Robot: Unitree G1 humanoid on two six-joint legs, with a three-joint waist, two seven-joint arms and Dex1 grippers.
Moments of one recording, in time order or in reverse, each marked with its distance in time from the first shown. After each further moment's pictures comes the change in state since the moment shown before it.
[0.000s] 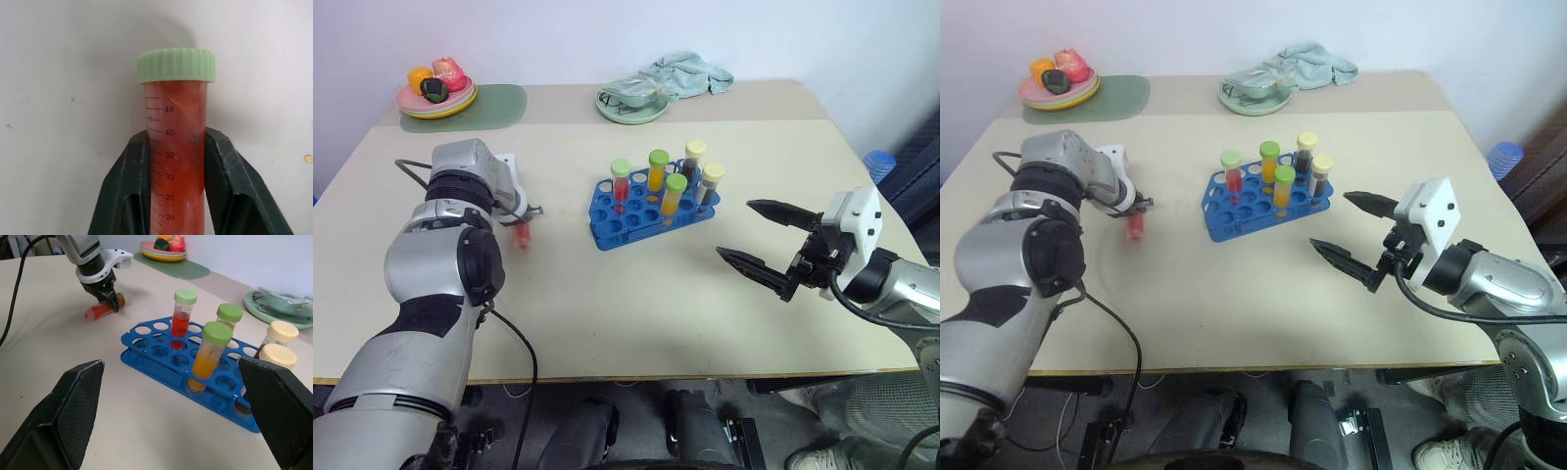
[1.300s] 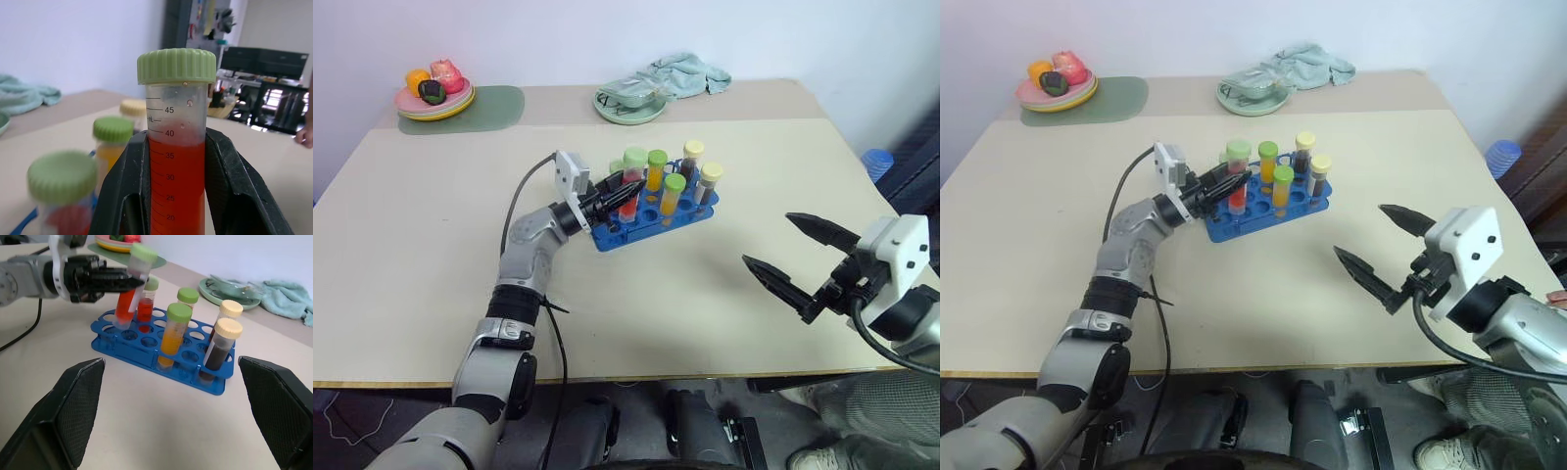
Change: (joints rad) left arm 0.648 -0.252 -0.275 -0.686 -0.235 -1.195 -1.085; right arm 0.274 0.057 -0.219 -0.226 0.045 0.041 -0.170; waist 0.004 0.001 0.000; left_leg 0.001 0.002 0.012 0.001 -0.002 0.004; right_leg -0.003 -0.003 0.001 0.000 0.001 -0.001
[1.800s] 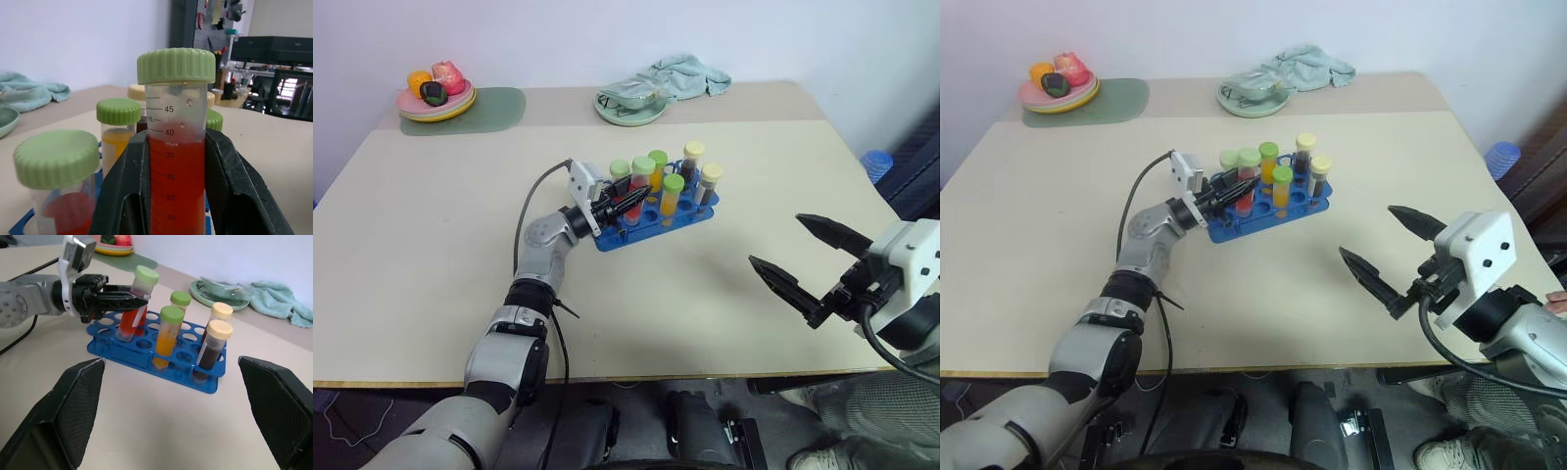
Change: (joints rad) left arm -0.078 -0.049 -0.007 0.258 0.078 -0.221 -0.008; right arm 0.039 -0.008 -0.055 -0.042 0.052 0.008 -0.045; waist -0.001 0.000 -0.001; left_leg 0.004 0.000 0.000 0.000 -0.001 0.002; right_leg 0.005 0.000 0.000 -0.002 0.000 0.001
